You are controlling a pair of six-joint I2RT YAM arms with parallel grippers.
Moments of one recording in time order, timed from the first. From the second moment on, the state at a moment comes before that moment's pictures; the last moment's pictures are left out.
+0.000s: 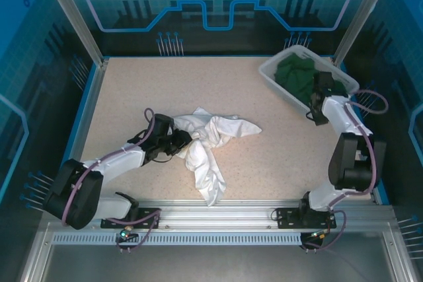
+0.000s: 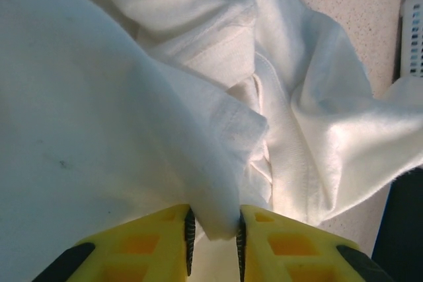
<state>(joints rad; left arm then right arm) -0.39 1.29 0.55 -0.06 0.29 -1.05 -0.15 1.53 1.07 -0.77 0.40 1.36</state>
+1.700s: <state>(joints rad) -0.39 1.33 0.67 -0.19 0.31 -0.98 0.18 2.00 1.72 -0.83 0.09 0.40</state>
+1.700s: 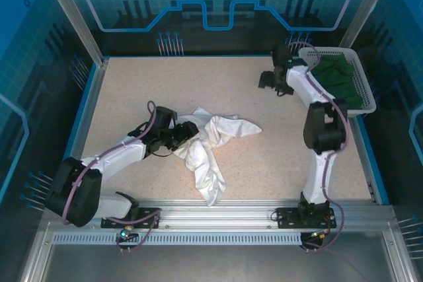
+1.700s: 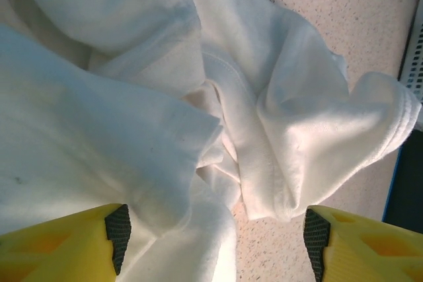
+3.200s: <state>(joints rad) -0.34 1.25 1.15 -0.49 0.21 -0.88 0.47 1.66 1.56 -0.70 -0.22 0.43</state>
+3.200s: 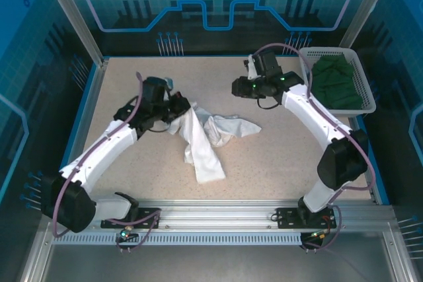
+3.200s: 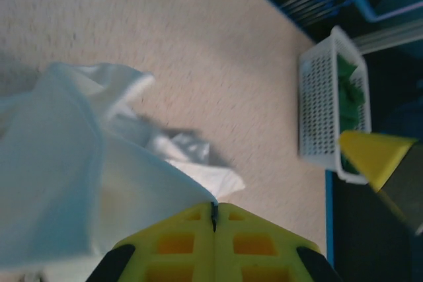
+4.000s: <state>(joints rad) -0.24 1.18 1.24 -0.67 0.18 -0.85 0.55 1.95 1.69 -0.82 -0.24 0.50</state>
